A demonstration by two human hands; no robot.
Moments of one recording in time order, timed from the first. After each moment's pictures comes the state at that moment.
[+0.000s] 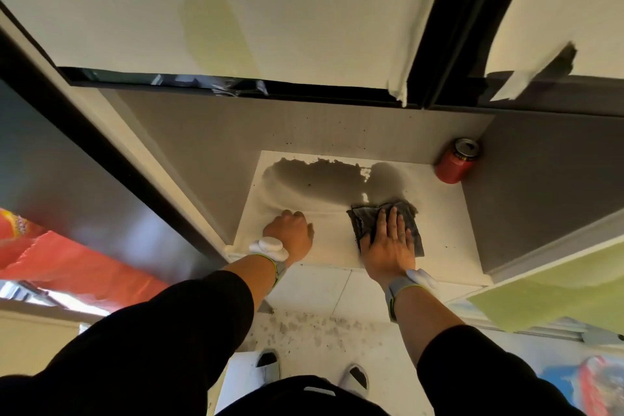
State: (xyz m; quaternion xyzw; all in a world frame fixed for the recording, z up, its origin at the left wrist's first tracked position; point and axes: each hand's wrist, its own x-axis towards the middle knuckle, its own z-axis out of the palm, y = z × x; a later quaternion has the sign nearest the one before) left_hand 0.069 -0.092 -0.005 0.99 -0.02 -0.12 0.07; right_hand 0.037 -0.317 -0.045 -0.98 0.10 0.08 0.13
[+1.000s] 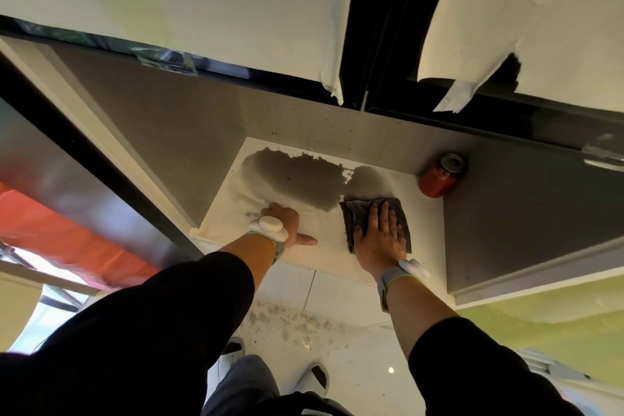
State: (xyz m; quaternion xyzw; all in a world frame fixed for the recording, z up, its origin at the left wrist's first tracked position) left_hand 0.101 -0.144 -0.021 0.96 0.04 -0.27 0.02; right_hand 0.076 -0.379 -0.039 -0.99 0.05 0.11 0.10
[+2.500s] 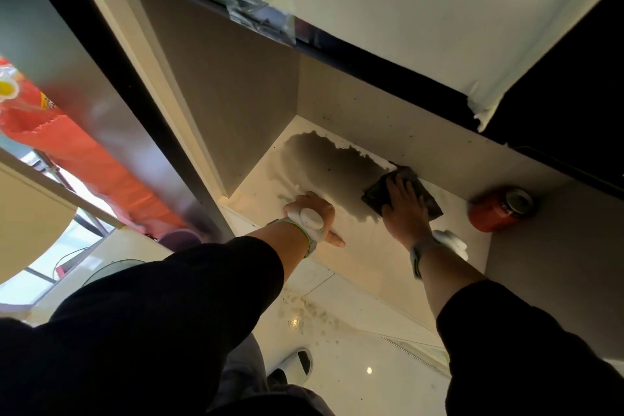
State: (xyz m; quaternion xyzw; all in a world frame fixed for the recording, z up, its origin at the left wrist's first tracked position) left_hand 0.098 -0.144 -0.005 0.96 0.02 -0.28 0.08; right_hand 0.184 -0.362 -0.040 -0.98 -0.14 0.14 0.09
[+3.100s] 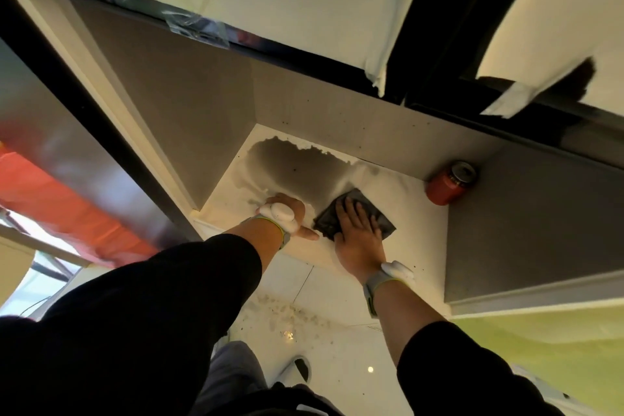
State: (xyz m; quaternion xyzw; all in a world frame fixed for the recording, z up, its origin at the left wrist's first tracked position) left_hand 0.111 -0.147 -0.012 0.95 -0.01 -0.32 0.04; right_hand 0.071 -0.349 -0.037 -0.98 -0.13 0.11 0.12
